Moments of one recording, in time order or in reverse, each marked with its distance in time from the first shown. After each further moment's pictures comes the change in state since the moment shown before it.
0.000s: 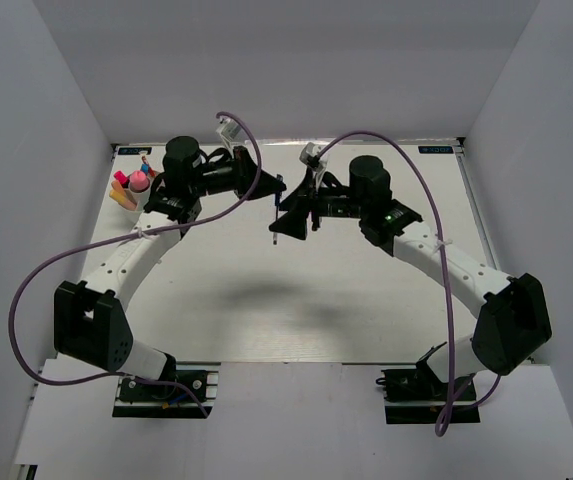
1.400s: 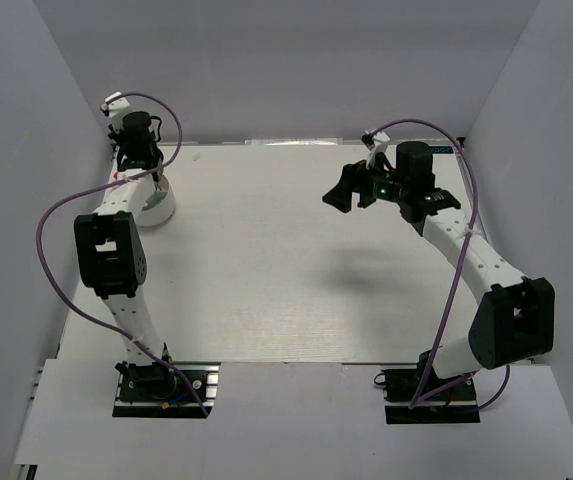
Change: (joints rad) left arm 0.400 0.519 0.375 -0.064 -1.579 0.357; right arm -0.332 0.000 0.028 -0.301 0.194 -0.080
